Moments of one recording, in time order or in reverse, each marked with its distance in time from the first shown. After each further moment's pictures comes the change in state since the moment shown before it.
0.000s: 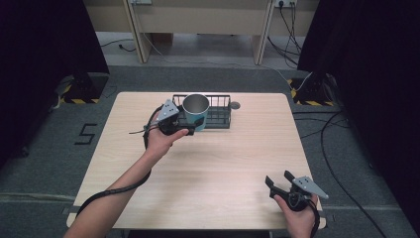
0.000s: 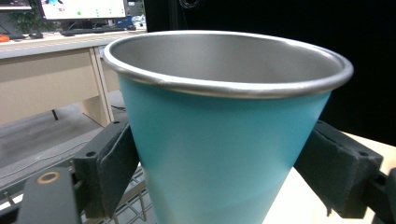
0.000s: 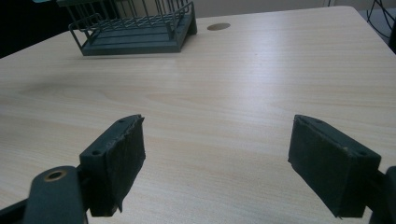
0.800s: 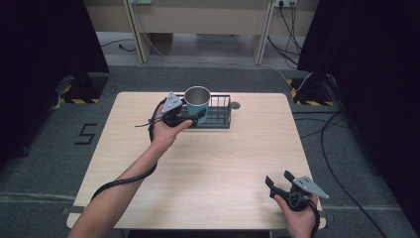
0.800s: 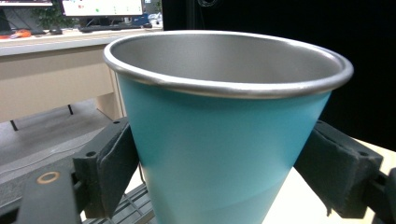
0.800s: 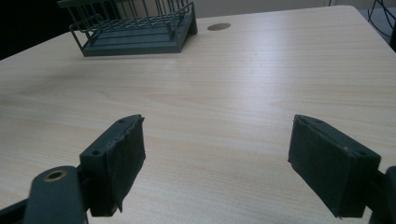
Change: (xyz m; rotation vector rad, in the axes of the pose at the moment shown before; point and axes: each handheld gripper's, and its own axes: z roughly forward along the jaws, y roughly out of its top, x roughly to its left) left arm 0.015 0.004 0.024 0.007 0.064 -0.025; right arm -0.001 0.000 0.000 -0.001 0.001 0.000
